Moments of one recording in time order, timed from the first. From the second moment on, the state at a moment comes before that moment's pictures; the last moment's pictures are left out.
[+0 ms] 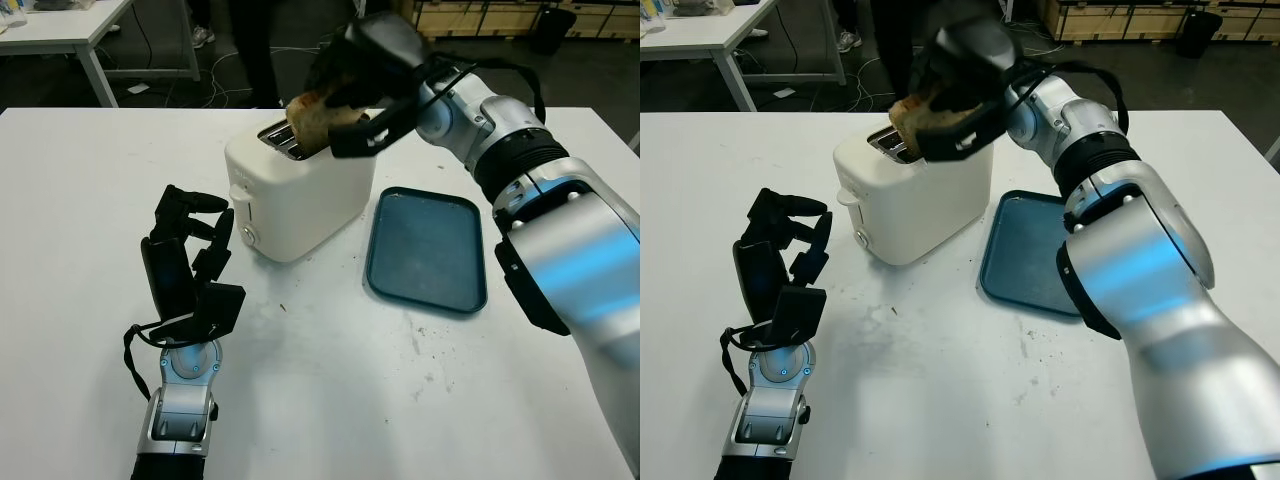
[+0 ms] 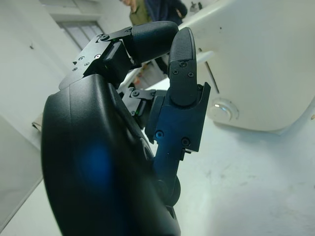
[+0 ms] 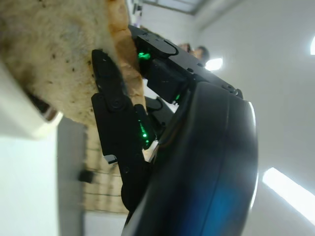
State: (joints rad) left arm -0.05 -0.04 0.01 -0.04 0.36 -0.28 0.43; right arm -1.44 -0.25 0.35 1.37 -0.62 -0.50 -0.11
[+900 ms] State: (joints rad) left arm -0.05 -0.04 0.01 -0.04 0.36 -0.28 0.43; right arm -1.41 -0.23 0.34 1.37 -0.57 -0.35 0.15
